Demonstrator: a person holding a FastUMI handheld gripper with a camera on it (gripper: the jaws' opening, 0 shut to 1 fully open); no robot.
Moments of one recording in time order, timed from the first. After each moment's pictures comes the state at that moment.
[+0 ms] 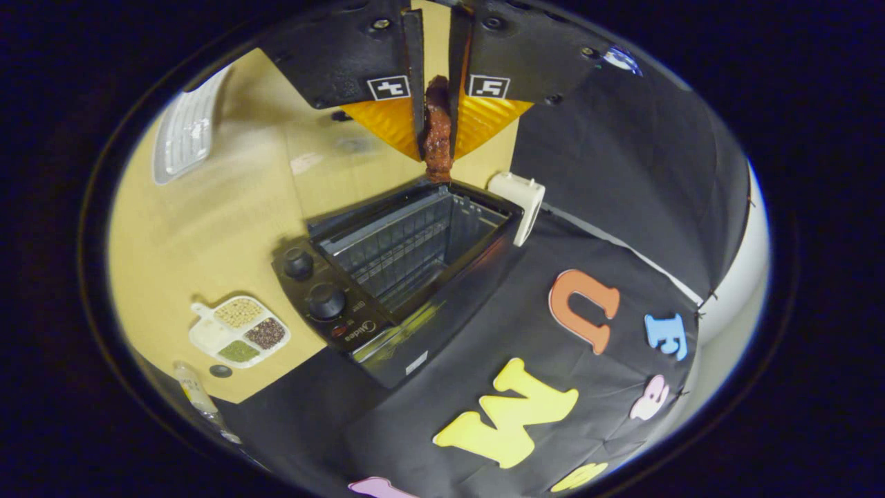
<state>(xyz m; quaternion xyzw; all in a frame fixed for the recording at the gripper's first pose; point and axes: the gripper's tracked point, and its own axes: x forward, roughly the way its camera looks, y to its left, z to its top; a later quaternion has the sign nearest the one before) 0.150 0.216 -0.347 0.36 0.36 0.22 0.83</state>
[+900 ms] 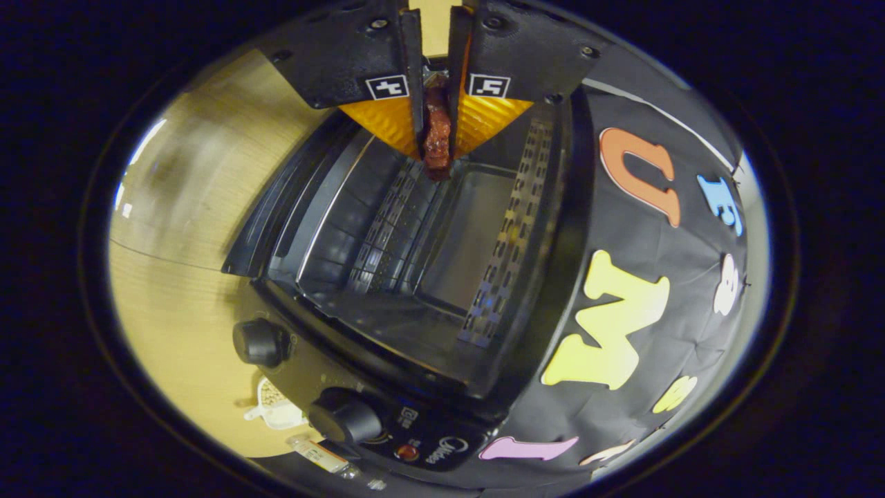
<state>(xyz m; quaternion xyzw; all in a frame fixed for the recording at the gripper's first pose) 0.309 0.295 -0.420 0.54 0.21 0.02 0.82</state>
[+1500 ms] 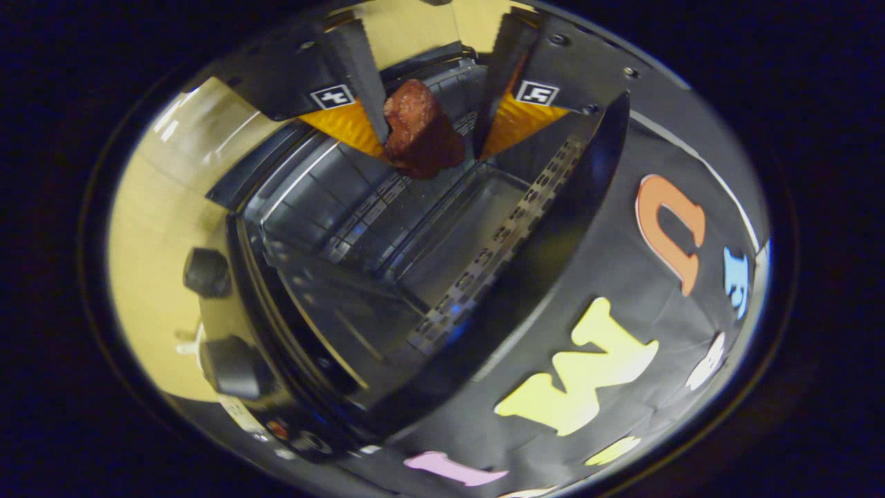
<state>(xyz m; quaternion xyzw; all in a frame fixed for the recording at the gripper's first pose) 0.316 0.283 -0.414 0.34 0.23 0.03 0.91</state>
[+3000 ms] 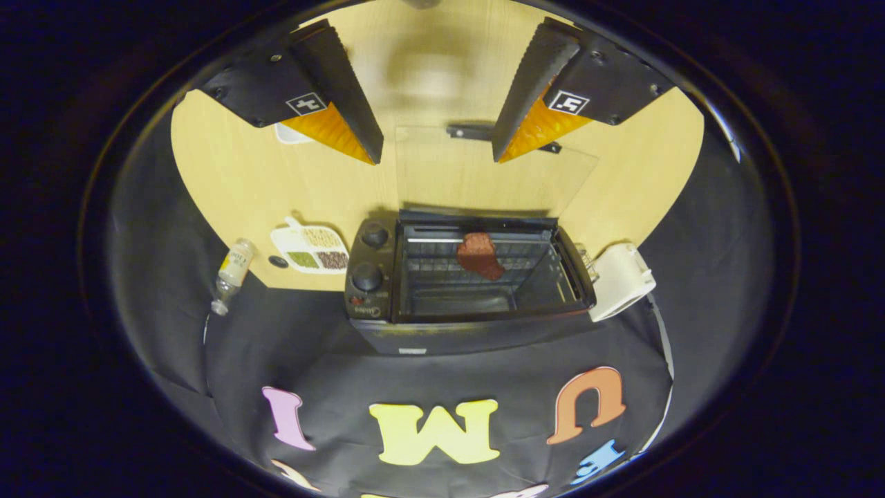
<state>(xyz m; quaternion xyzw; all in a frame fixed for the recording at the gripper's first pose) 0.083 0.164 -0.404 -0.02 0.35 0.09 0.93</state>
